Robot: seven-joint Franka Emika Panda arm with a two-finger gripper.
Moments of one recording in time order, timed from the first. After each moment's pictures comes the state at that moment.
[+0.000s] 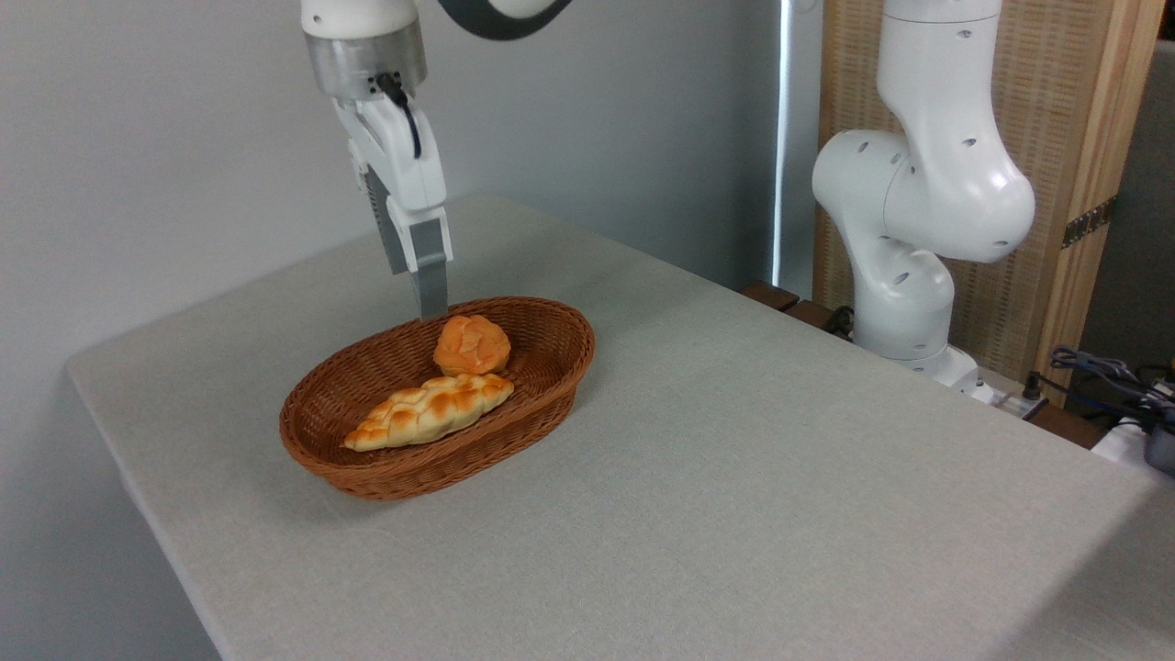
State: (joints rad) arm -0.04 -0.04 -0.23 -1.75 -0.14 1.76 0.73
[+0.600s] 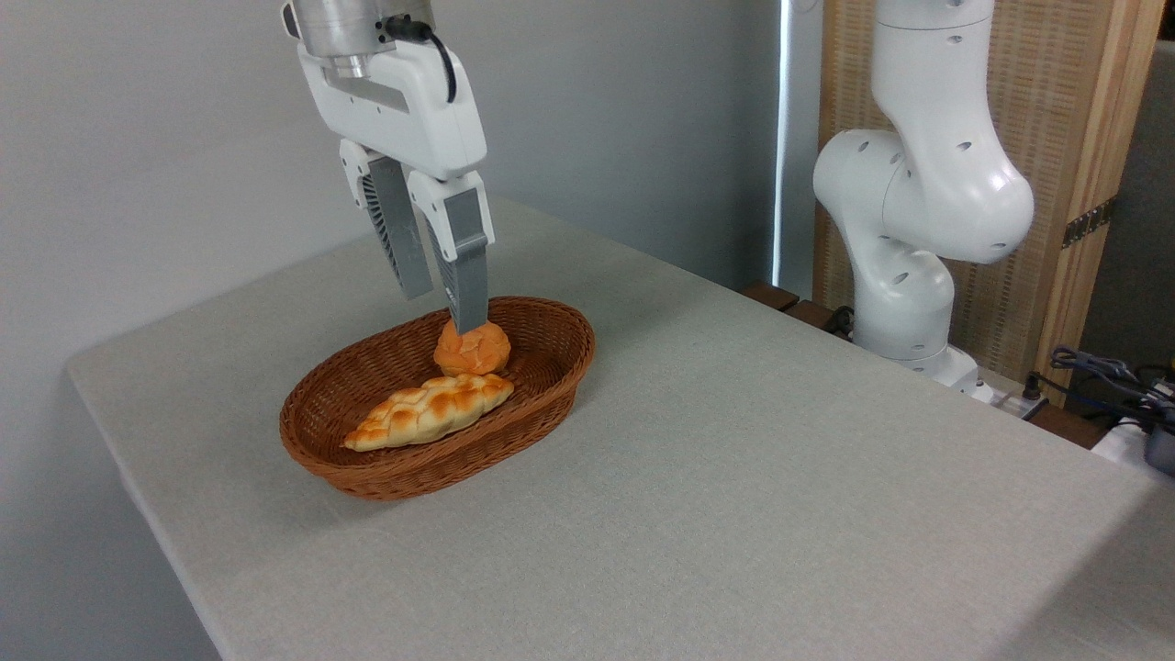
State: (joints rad) arm -0.07 0.02 -0.08 -1.55 0.03 1.59 0.67
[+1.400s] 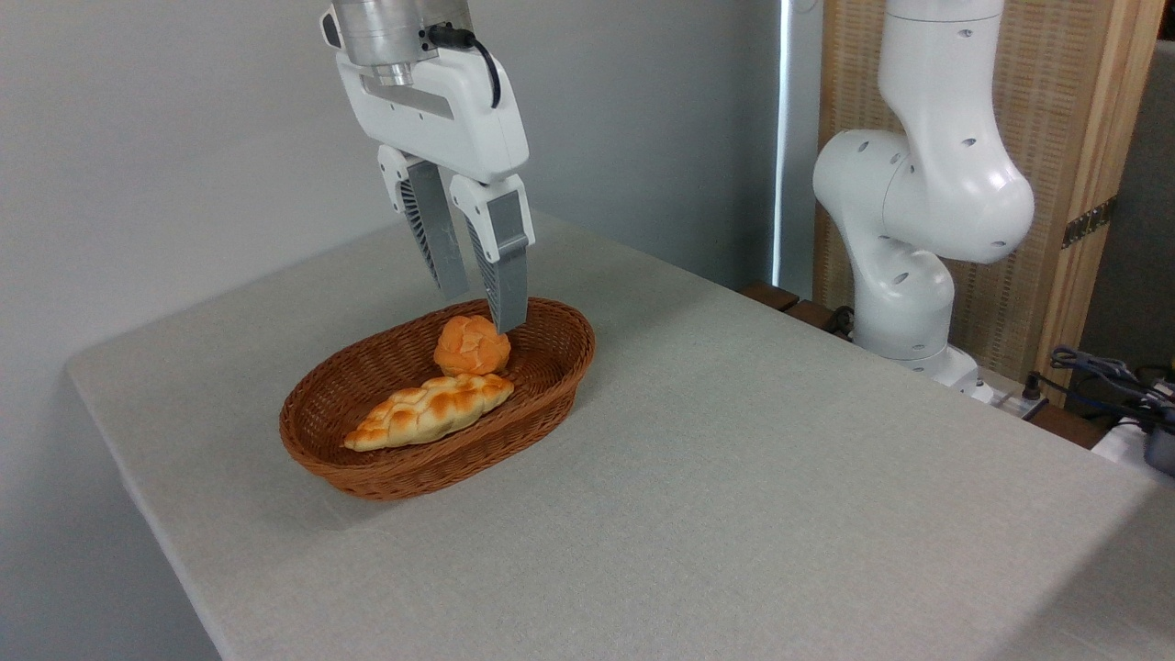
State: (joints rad) arm -0.06 -0.06 -0.07 -1.67 0.03 1.60 0.67
